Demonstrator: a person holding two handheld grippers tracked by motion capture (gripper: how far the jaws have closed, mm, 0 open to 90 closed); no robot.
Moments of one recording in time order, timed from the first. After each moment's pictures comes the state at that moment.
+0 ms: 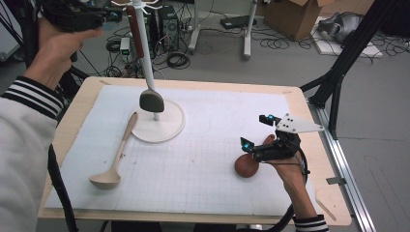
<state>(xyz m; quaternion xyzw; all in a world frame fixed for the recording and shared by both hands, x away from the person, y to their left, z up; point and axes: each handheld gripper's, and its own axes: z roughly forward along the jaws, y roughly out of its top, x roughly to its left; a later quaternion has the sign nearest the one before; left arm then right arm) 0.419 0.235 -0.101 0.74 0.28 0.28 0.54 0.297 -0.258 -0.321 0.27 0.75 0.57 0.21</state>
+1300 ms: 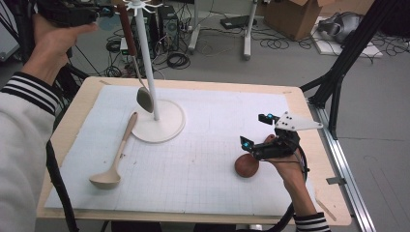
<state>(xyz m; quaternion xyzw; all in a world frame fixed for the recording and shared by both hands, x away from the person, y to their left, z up) 0.434 0.252 -0.102 0.73 0.31 0.30 0.53 0.303 -0.258 -0.321 0.27 0.75 0.56 0.20</state>
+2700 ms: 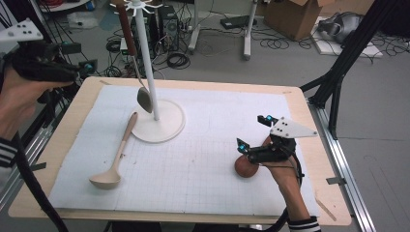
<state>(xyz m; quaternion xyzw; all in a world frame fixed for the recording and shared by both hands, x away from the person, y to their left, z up) 0.359 0.307 -0.182 0.74 0.28 0.29 0.54 0.292 -0.247 -0.327 0.27 0.75 0.55 0.25</state>
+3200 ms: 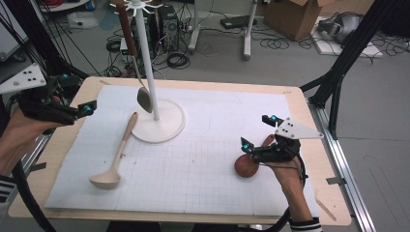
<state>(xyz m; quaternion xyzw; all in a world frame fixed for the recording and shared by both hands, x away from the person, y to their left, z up) 0.323 0.318 -0.249 0.75 0.25 0.27 0.55 0.290 -0.257 -0.327 0.27 0.74 0.56 0.27</state>
